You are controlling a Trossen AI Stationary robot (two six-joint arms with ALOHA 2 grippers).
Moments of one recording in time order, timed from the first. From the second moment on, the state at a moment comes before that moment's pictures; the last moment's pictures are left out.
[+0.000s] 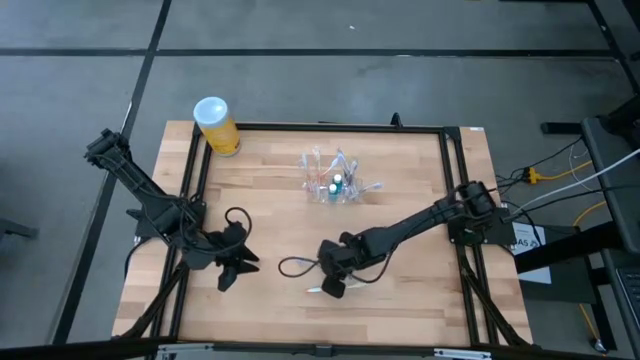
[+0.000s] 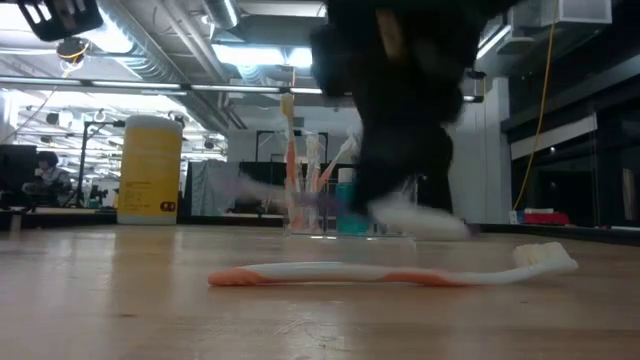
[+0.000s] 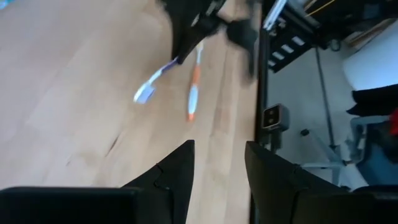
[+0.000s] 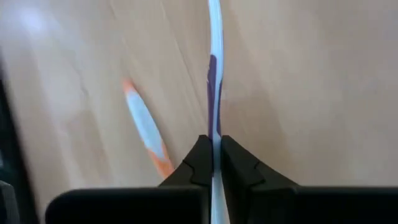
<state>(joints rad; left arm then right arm) -0.72 1.04 0.79 -0.43 -0.40 -0.98 0.38 2.01 1.37 -0.48 0.03 0.75</state>
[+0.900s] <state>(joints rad) -0.59 1.04 0.79 0.00 -0.65 -0.79 0.41 1.74 1.38 -0.08 0.40 0.75</state>
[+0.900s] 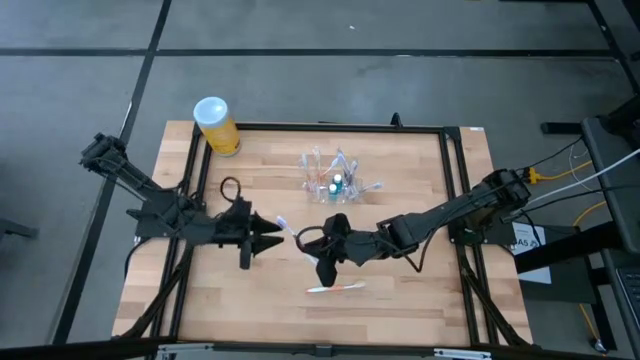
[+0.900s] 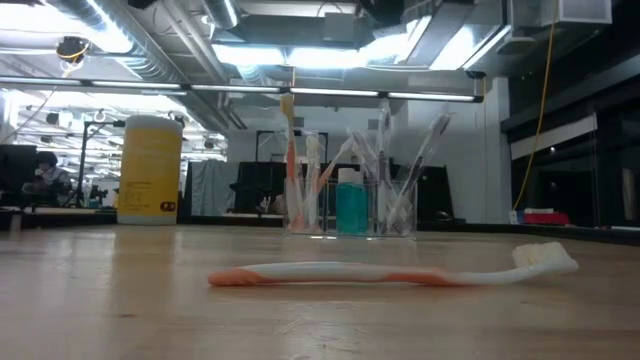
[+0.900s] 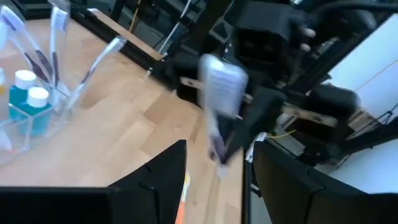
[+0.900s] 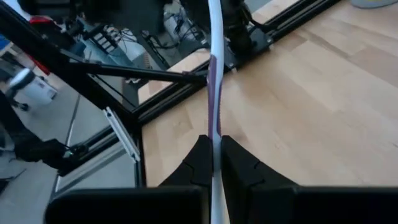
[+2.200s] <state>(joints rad) -0.27 1.08 0.79 0.24 -0.27 -0.58 0.46 1.74 1.40 -0.03 0.60 0.77</state>
